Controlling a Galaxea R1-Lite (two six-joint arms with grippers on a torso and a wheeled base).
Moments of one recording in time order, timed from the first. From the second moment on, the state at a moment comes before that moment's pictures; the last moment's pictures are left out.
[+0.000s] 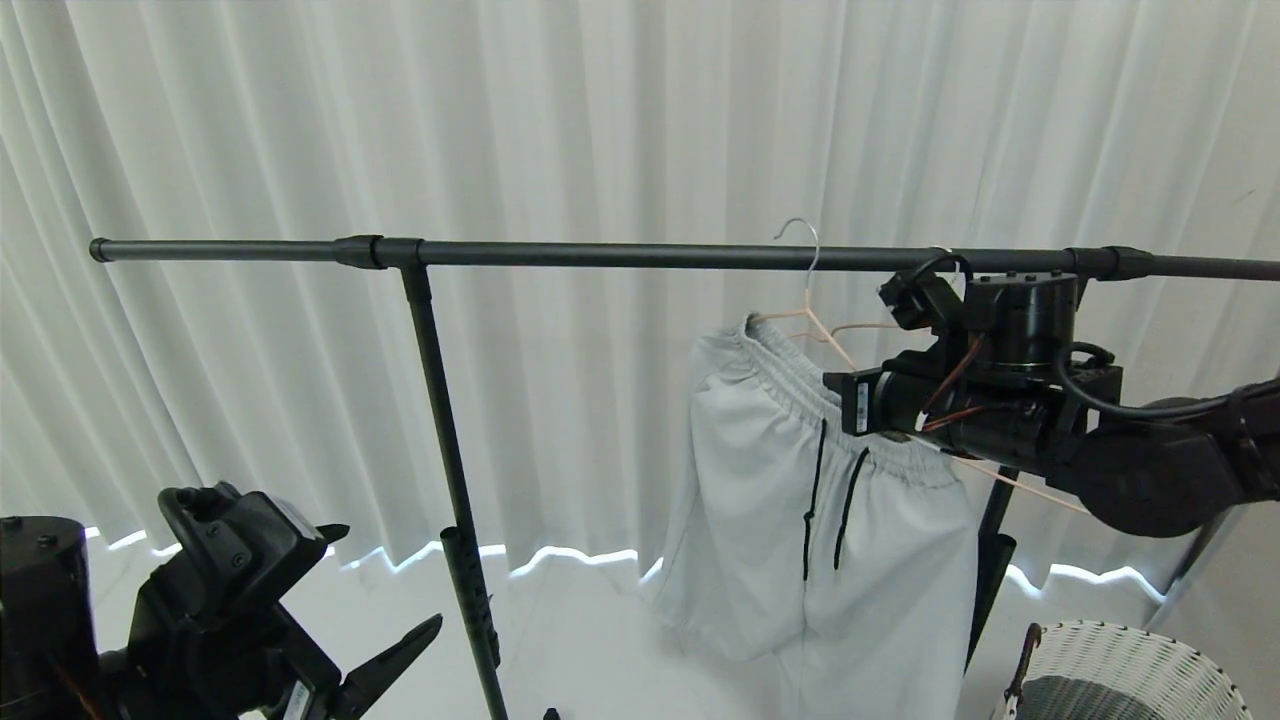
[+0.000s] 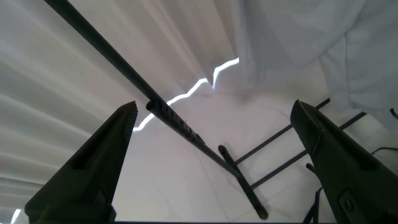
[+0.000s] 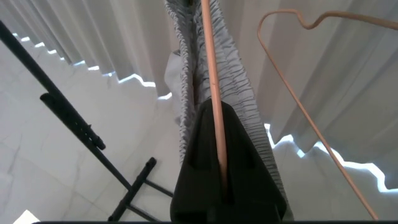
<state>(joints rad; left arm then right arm) -0.26 1.22 -0.23 -0.56 -0.15 0.47 0.52 1.85 -1.04 -0.54 0.03 0.13</state>
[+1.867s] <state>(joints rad) -0.18 1.22 -0.20 -0.56 -0.07 0.47 0.26 1.22 -0.57 -0.18 -0.06 -0.29</state>
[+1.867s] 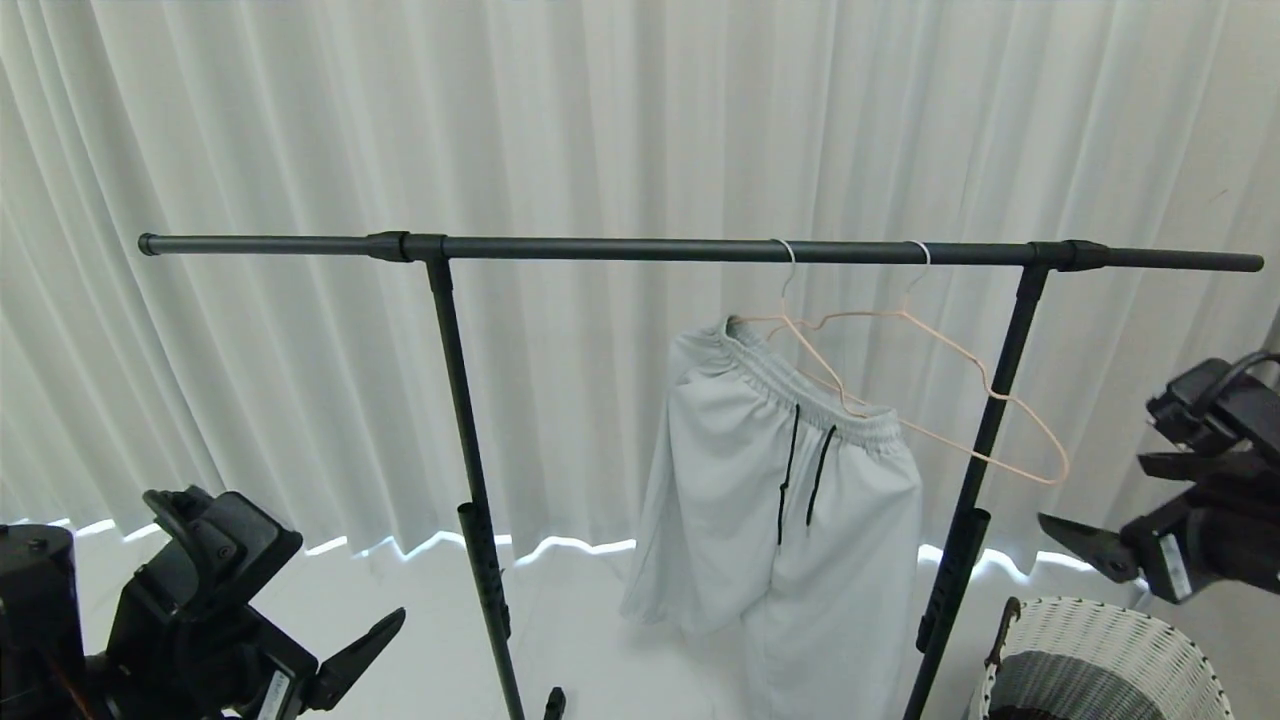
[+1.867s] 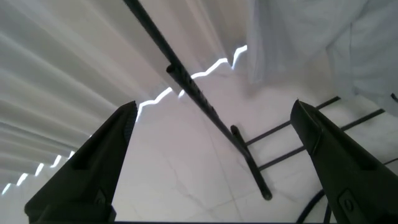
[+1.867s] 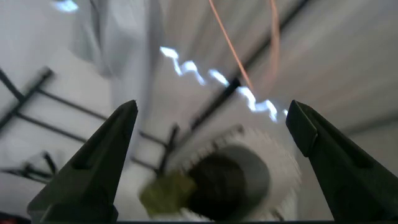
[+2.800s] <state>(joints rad) -0.13 1.12 -0.19 -0.56 -0.04 0.47 -0.06 0.98 -0.32 -0.17 -0.09 -0.50</state>
